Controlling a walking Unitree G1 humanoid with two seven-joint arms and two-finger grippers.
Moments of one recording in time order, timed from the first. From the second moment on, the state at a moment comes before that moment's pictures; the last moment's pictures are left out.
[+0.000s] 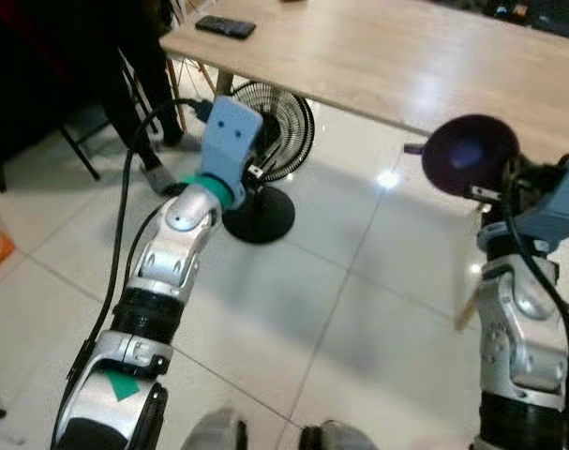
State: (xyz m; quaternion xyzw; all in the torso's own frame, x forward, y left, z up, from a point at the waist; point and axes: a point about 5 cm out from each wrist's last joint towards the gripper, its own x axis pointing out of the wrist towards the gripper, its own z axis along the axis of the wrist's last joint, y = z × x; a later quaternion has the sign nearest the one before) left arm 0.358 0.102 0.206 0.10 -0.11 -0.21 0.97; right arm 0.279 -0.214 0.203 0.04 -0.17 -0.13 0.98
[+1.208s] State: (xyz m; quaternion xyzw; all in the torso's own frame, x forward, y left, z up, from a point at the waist) left arm 0.359 0.108 0.204 0.10 -0.11 -0.20 0.97; right arm 0.282 -0.214 0.214 0.03 -0.18 -0.12 0.98
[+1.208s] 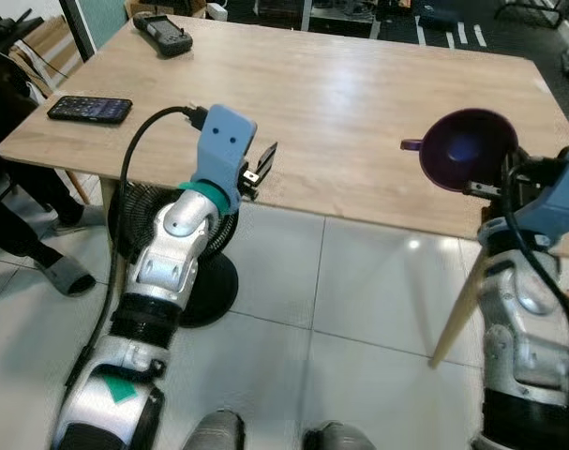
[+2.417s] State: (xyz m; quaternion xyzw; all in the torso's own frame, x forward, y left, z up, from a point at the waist) left arm 0.356 0.106 0.199 0.10 -0.09 -0.21 0.97; right arm 0.280 -0.222 0.213 0.02 -0.17 -0.13 0.98
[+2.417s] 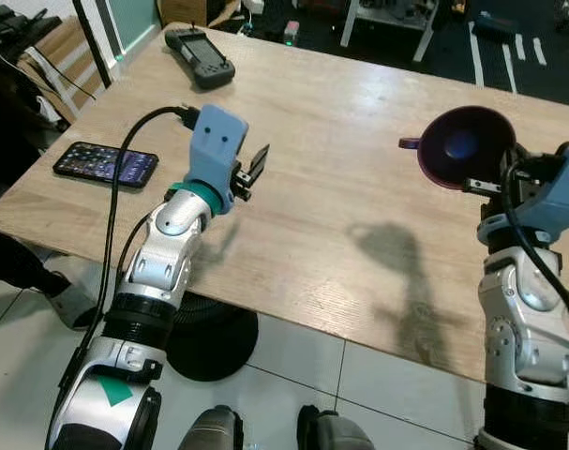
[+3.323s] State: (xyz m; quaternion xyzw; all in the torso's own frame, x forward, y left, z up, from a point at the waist) left arm 0.311 0.104 0.218 0.20 -0.13 -0.43 0.87; right arm 0.285 -0.282 0.229 0.01 0.04 0.05 1.00
